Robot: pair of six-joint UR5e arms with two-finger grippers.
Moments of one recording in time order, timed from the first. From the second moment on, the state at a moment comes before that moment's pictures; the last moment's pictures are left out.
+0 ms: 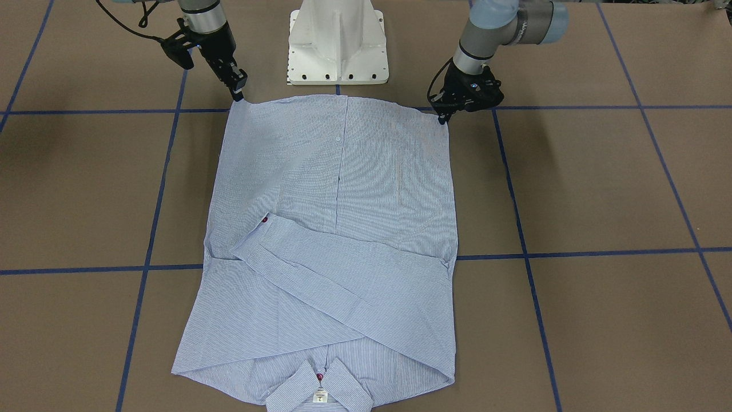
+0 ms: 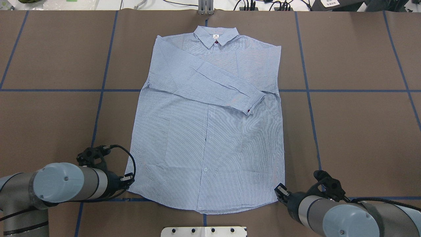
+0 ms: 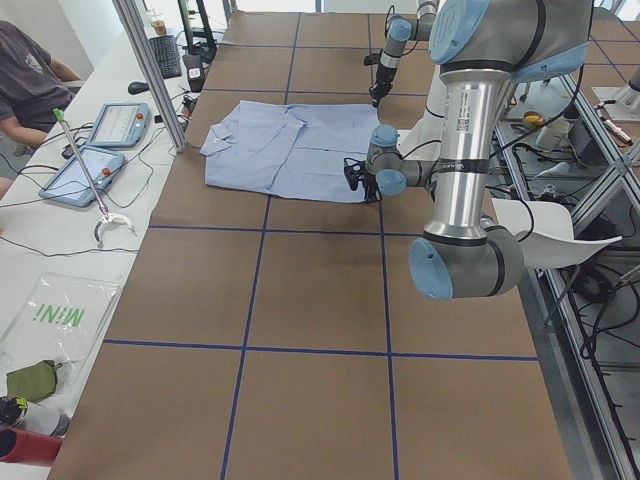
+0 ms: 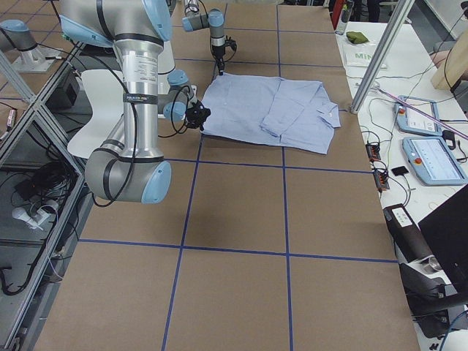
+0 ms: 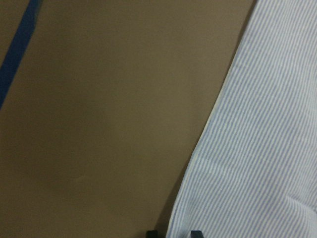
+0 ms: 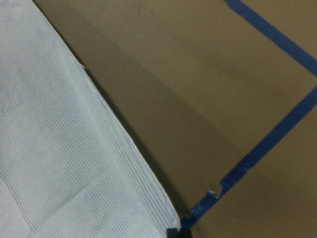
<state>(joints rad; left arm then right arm) -0.26 -1.65 -1.99 -1.97 -1.70 -1.76 0.06 -1.58 2.18 -1.30 1.41 2.35</state>
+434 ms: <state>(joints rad) -0.26 -1.65 -2.08 -1.89 -1.70 -1.77 0.07 -1.59 2.19 -1.30 1.41 2.34</state>
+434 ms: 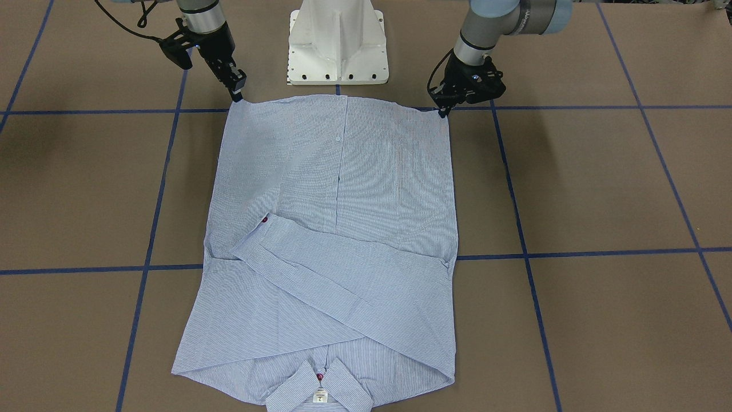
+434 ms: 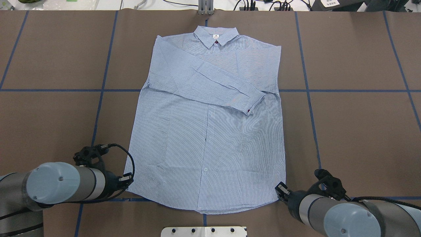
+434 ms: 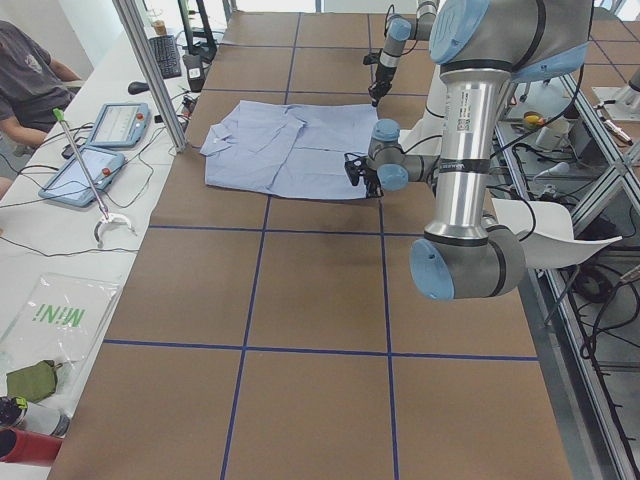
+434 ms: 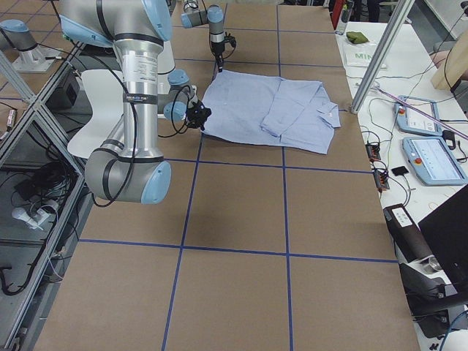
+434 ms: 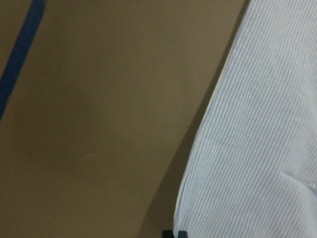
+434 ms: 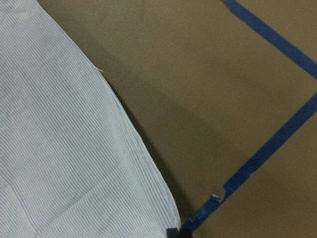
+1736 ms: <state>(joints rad) -0.23 -1.67 -2.29 -1.83 -1.67 -2.03 0.17 -1.64 2.33 -1.30 1.41 2.33</state>
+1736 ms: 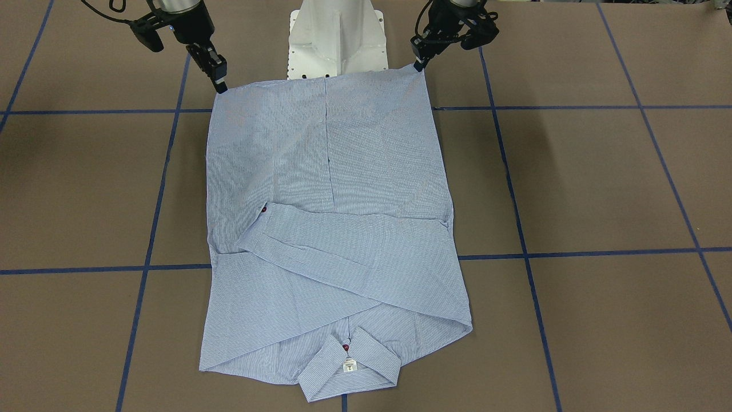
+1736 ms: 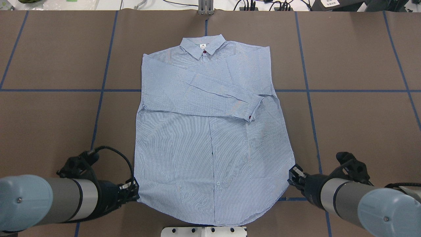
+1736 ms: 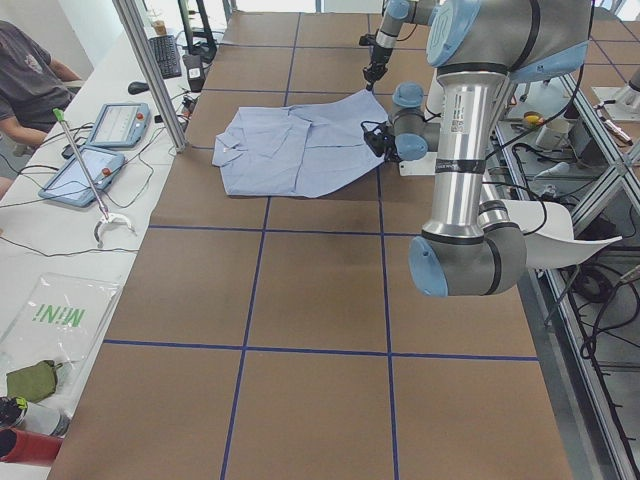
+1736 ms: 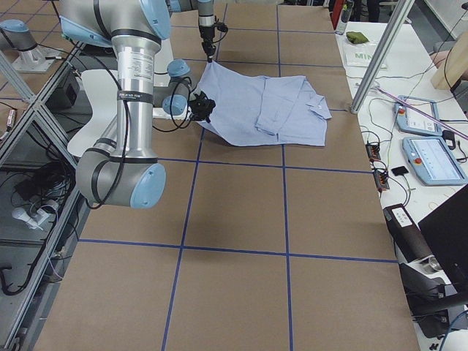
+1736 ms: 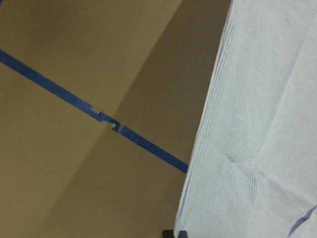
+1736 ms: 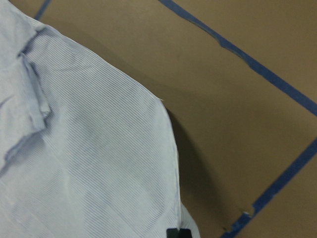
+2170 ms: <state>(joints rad) -0.42 -1.71 -2.28 -1.79 -1.72 -1.90 0.36 -1.58 2.36 -1.30 1.40 2.33</state>
